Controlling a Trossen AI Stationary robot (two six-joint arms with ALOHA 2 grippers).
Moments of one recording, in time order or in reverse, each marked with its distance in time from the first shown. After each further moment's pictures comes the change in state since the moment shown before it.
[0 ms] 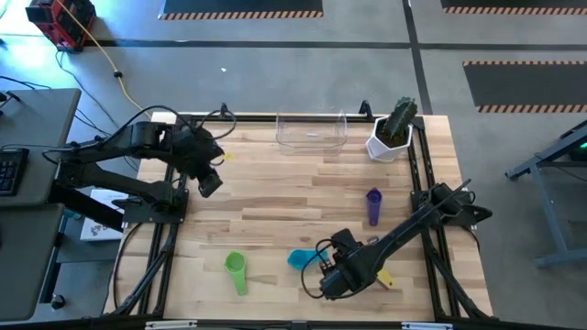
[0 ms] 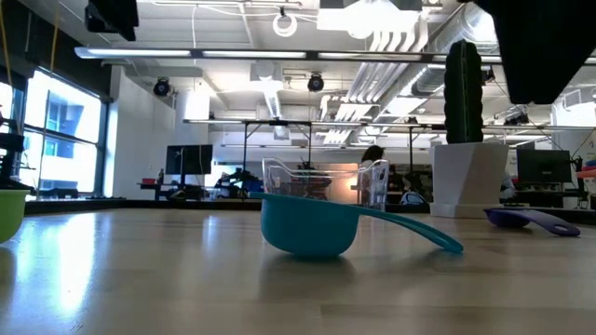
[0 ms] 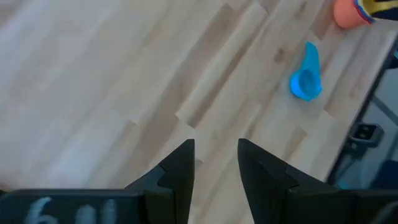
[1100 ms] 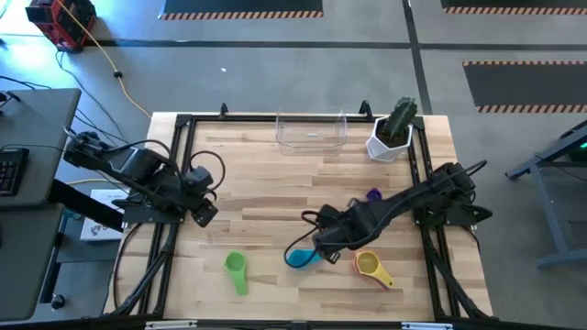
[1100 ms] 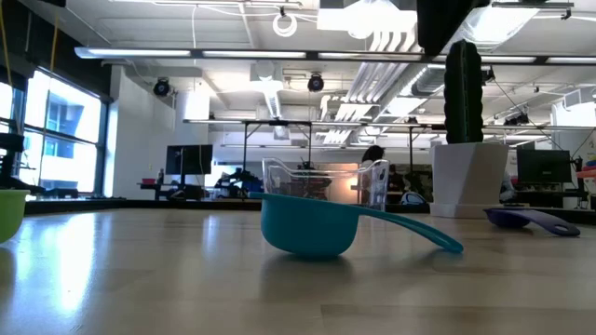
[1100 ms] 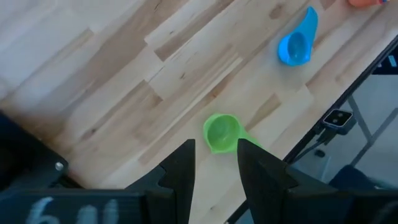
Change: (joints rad) left arm -0.523 0.032 0.001 -0.047 -0.147 -0.726; right arm -0.188 -0.186 0.000 0.089 -0.008 -0.777
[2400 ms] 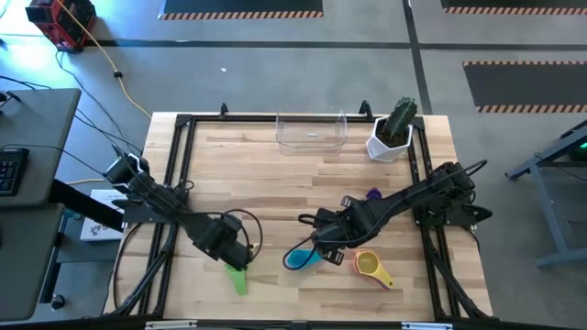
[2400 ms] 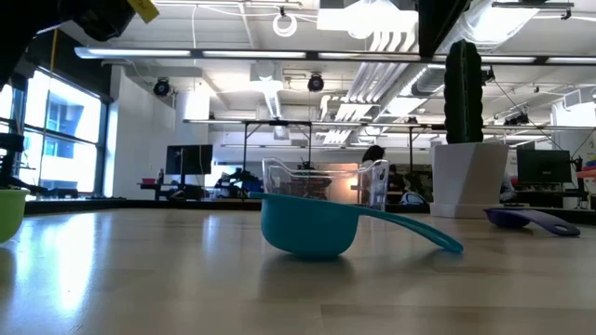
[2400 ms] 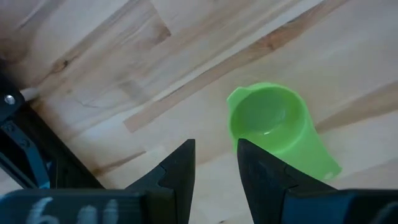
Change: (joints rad) left arm -0.187 0.580 0.000 0.107 0.087 -0.311; right arm -0.010 0.001 0.000 0.016 -0.022 -0.211
